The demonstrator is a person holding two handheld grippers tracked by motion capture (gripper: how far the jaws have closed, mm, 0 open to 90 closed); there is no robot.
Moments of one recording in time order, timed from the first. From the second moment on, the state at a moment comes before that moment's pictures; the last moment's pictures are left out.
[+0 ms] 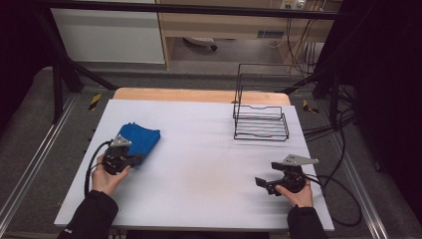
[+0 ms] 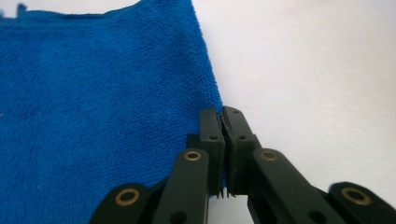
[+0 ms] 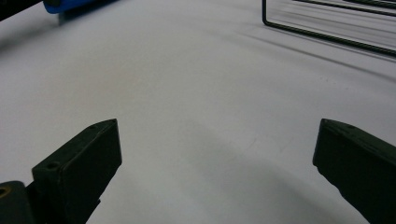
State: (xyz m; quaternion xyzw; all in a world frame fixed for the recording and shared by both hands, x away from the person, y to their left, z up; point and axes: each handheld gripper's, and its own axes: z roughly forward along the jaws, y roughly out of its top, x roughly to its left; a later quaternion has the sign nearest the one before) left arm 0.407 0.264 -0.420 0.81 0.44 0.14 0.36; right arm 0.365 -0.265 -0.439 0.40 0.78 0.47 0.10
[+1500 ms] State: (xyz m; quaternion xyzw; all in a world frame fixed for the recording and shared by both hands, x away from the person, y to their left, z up) left arm 0.365 0.102 -0.410 0.83 0.37 0.07 0.40; right arm 0.365 -0.264 -0.439 0.40 0.78 0.47 0.10
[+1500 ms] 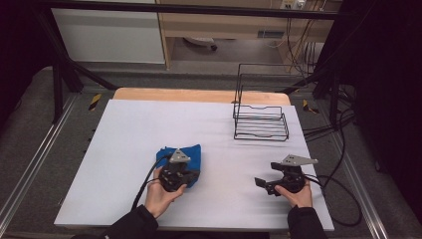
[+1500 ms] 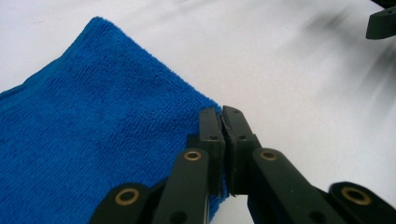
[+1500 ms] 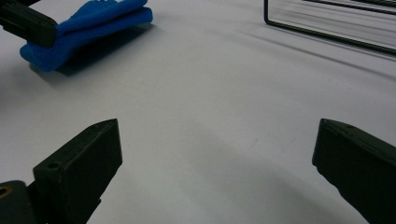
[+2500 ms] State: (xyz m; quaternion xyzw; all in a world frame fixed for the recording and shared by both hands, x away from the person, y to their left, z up) left arm 0.371 0.147 -0.406 0.85 0.34 0.11 0.39; right arm 0.361 -0.219 -0.428 0.40 0.78 0.46 0.12
